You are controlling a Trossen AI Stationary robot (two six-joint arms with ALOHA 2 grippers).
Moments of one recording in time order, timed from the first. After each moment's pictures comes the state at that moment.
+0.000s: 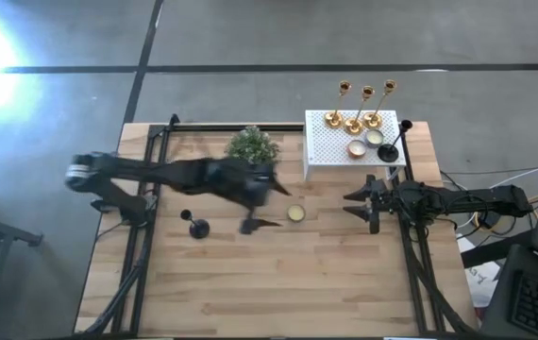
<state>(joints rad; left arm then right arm) -0.04 1.45 1.29 -0.21 0.17 0.26 0.01 0.23 0.04 -0.03 0.07 0.38</state>
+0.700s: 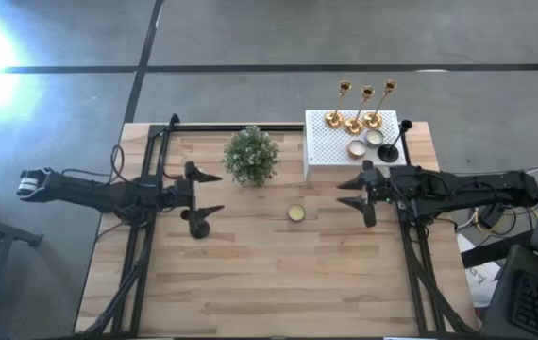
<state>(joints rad) -0.07 0.58 0.27 0.30 -0.23 0.05 0.01 0.61 0.47 -0.18 0.08 0.26</state>
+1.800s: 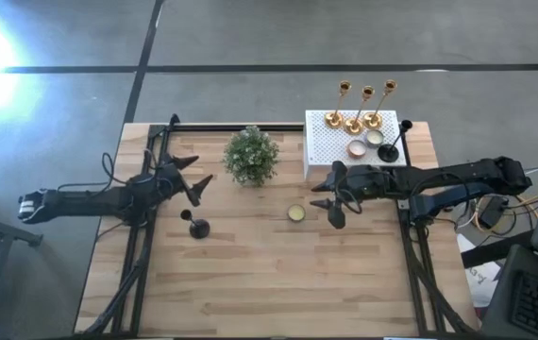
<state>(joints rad) 0.13 0.41 0.06 0.24 -0.51 -0.04 0.01 1.11 0.75 -0.21 0.08 0.23</state>
